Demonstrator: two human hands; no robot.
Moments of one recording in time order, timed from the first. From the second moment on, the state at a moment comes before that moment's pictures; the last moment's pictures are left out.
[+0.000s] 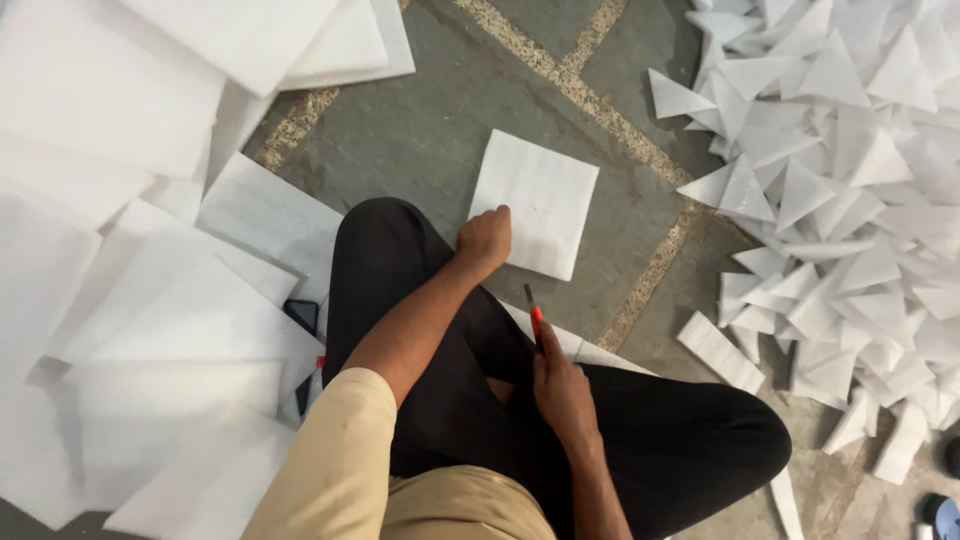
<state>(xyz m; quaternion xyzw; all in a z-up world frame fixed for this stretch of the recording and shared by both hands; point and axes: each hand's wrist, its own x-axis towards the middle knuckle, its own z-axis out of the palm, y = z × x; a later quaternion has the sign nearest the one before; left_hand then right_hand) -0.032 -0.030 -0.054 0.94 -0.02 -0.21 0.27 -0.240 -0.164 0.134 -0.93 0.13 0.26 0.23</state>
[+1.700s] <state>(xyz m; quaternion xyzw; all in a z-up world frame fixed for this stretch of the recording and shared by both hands) -0.061 -0.024 0.004 0.95 -0.16 -0.12 0.24 -0.128 -0.261 -0.024 -0.92 0.16 -0.10 0.35</state>
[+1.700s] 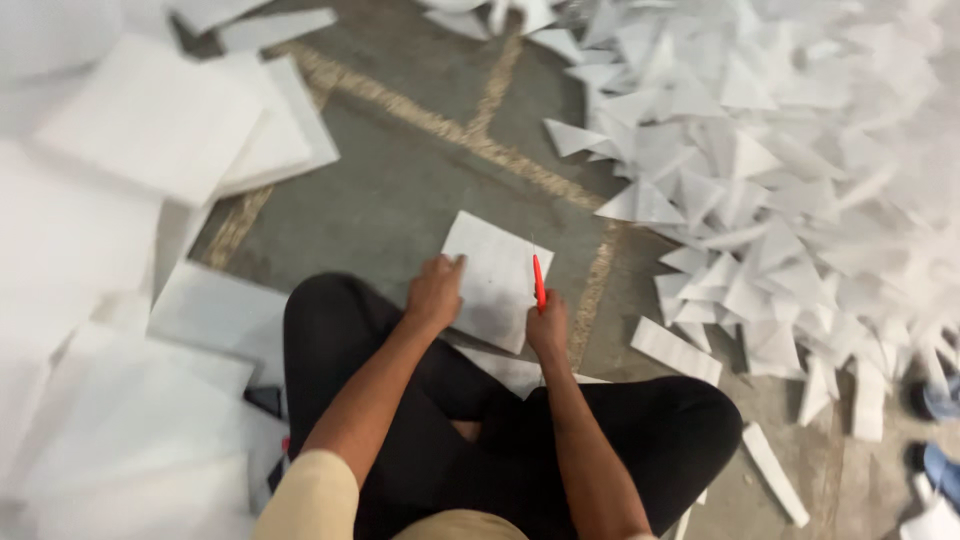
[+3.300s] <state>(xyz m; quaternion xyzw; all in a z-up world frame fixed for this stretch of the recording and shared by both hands) -0.081 -0.010 0.018 0.73 -0.23 -0.31 0.56 -0.150 -0.209 0.081 -0.90 -0.03 -0.09 0.42</state>
